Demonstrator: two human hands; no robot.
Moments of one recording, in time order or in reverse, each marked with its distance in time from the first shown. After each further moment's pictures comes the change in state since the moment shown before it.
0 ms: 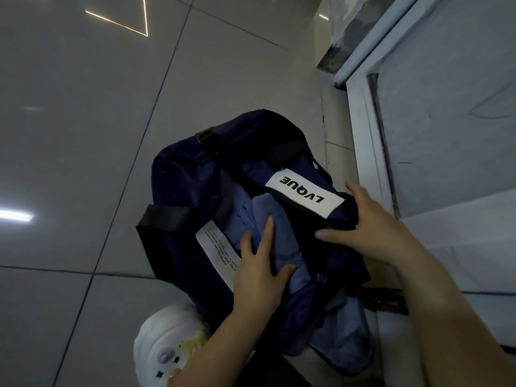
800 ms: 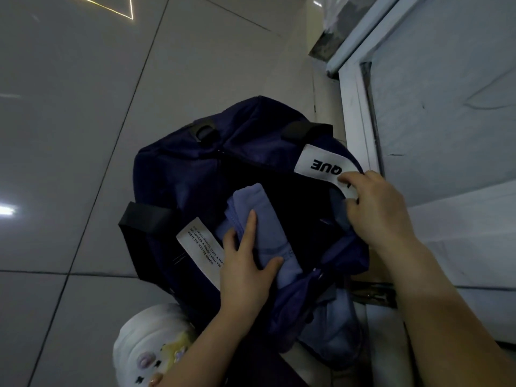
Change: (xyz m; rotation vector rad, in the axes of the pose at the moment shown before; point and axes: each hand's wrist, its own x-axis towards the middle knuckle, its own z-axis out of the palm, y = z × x) left_hand 0.003 -0.008 0.010 -0.143 0.087 -0.004; right_hand 0.034 0.025 0.001 -0.328 0.442 -0.202
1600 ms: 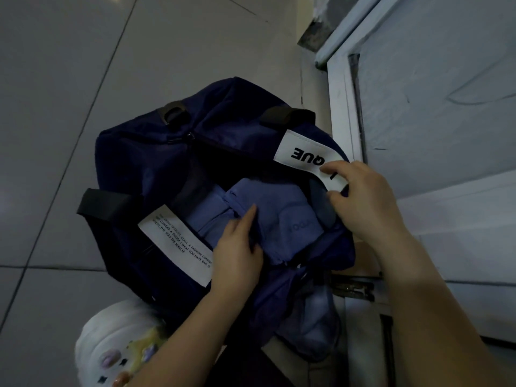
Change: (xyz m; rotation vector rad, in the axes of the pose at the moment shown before) left_hand 0.018 0.011 0.024 0.091 0.039 0.049; right_hand -0.001 0.008 -0.014 0.129 -0.040 -0.052
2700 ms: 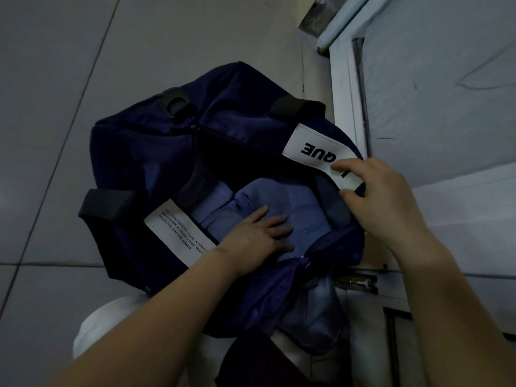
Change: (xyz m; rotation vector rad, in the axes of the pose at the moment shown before) left_hand 0.049 -0.026 0.018 0.798 -0.683 0.847; right_hand -0.012 0.011 -0.004 -0.014 -0.014 -0.008
